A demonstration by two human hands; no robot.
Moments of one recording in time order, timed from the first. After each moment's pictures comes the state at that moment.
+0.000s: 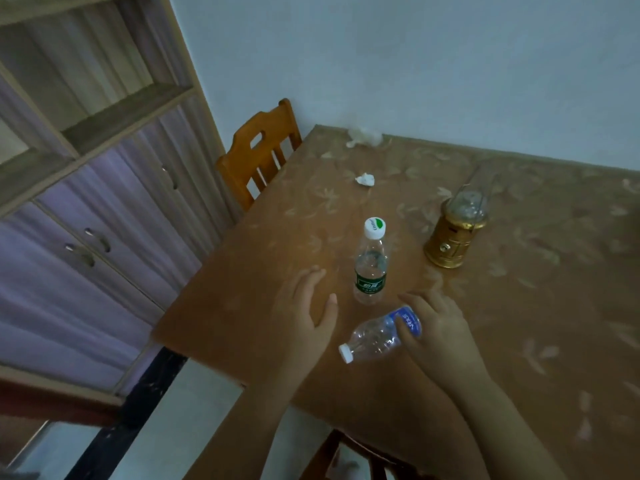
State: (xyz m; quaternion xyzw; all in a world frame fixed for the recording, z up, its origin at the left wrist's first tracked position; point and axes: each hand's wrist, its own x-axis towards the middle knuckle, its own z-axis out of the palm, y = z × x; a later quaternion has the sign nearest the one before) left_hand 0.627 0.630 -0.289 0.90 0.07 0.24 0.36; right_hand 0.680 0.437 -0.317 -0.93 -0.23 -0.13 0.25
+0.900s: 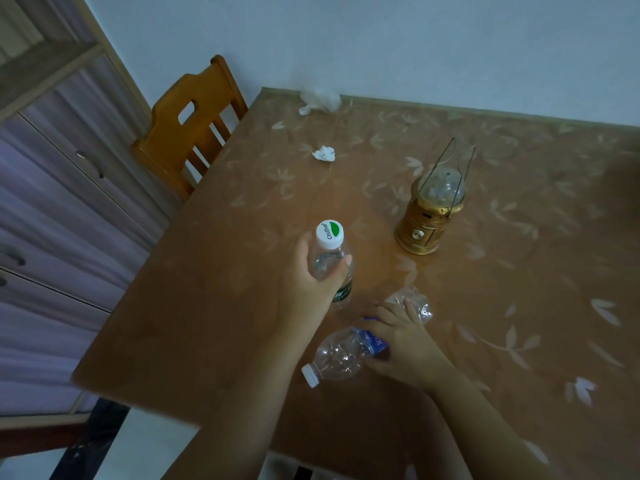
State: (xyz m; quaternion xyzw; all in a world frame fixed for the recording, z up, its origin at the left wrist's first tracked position) left_hand 0.743 0.588 -0.313 0.82 0.13 0.11 0.54; right_hand 0.741 0.414 -0.416 -0.92 -0.33 0.06 0.19
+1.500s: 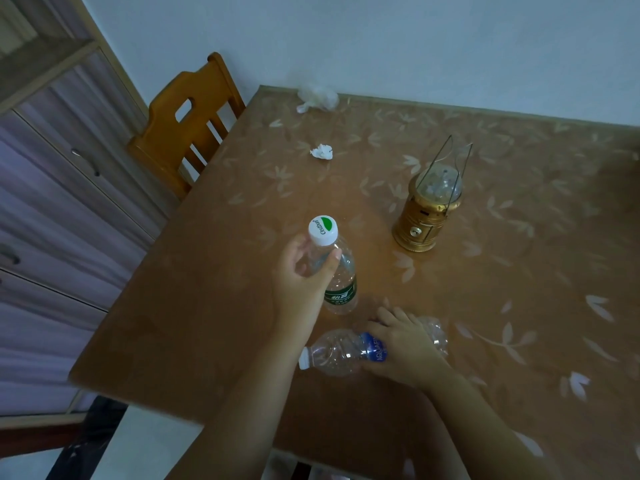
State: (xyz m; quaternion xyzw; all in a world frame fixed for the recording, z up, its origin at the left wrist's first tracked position) left_hand 0.742 0.587 -0.319 0.72 0.20 0.14 0.65; right_hand 0.733 0.417 -0.407 -0.94 -0.31 0.04 0.14
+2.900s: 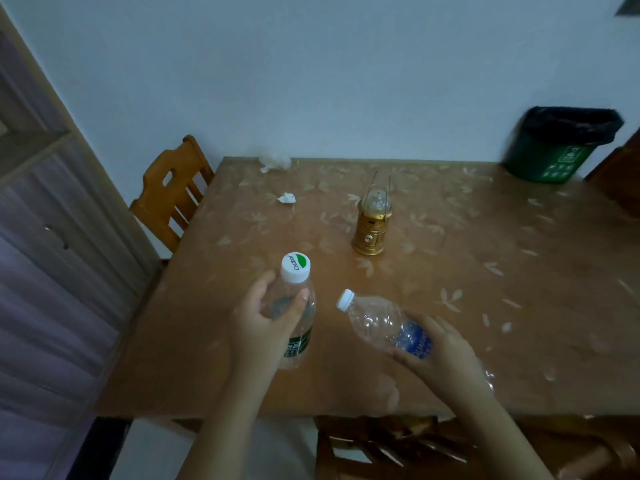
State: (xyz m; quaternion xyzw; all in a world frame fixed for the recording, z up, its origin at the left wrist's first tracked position) left_hand 0.594 0.656 -0.238 0.81 0.07 0.15 0.56; right_hand 0.563 0.426 -0.281 -0.96 0.05 -0.06 0.27
